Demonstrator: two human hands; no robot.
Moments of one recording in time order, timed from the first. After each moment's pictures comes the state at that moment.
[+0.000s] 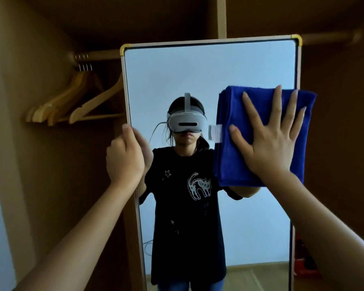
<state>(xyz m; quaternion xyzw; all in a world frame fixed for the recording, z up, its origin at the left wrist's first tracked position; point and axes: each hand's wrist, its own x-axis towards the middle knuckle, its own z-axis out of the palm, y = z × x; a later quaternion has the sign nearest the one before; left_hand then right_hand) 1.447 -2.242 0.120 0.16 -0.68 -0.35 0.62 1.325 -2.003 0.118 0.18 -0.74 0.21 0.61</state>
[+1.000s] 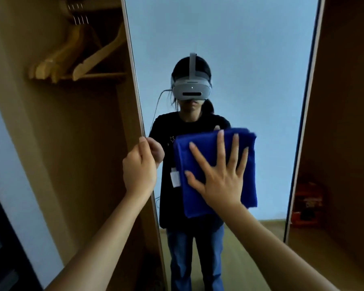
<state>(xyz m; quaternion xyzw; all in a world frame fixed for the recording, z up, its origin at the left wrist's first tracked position) 1.469 -2.241 0.007 0.14 -0.74 -0.37 0.55 1.376 -2.089 -0.051 0.25 -0.77 0.16 0.57</state>
